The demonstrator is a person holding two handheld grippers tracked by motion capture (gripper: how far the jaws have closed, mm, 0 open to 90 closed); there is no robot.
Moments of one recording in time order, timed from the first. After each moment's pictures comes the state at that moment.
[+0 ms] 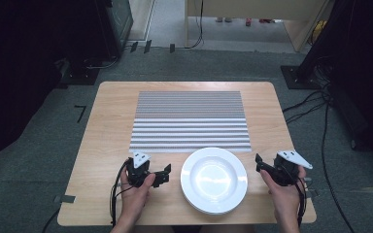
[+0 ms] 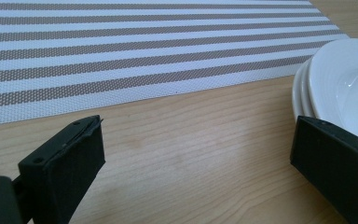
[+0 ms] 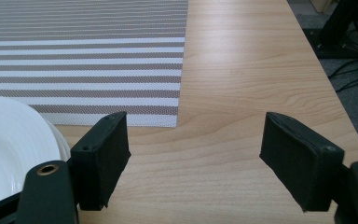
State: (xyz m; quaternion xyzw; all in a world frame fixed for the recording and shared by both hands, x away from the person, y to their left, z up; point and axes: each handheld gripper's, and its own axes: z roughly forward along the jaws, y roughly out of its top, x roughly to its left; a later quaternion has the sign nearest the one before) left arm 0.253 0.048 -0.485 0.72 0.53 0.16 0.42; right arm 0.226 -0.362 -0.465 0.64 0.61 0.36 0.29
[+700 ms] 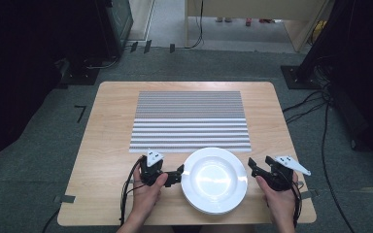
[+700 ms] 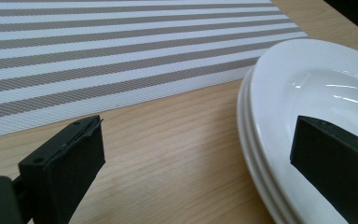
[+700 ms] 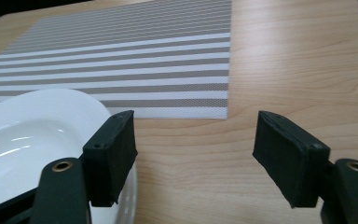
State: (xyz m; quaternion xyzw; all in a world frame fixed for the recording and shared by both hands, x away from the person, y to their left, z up) left arm 0.253 0.016 -0.483 0.74 0.50 0.13 0.44; right arm 0.216 -0.353 -0.478 0.62 0.61 0.43 0.24
